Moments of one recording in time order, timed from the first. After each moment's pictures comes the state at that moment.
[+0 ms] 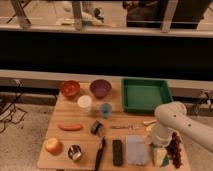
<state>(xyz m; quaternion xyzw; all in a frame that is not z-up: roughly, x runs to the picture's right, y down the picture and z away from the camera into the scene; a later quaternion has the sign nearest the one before) 0.243 0.306 0.716 -0.46 -0.07 -0.02 0.88</state>
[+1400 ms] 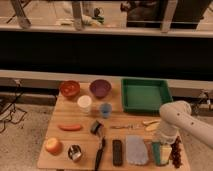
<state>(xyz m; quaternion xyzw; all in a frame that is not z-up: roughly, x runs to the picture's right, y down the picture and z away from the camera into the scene) 0.284 0.307 0.735 -0.47 -0.04 0.01 0.88</state>
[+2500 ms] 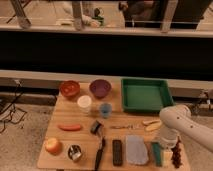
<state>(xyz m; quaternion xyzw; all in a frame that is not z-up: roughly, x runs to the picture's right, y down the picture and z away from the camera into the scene) 0.288 0.331 0.737 -0.48 -0.04 0.00 0.87</state>
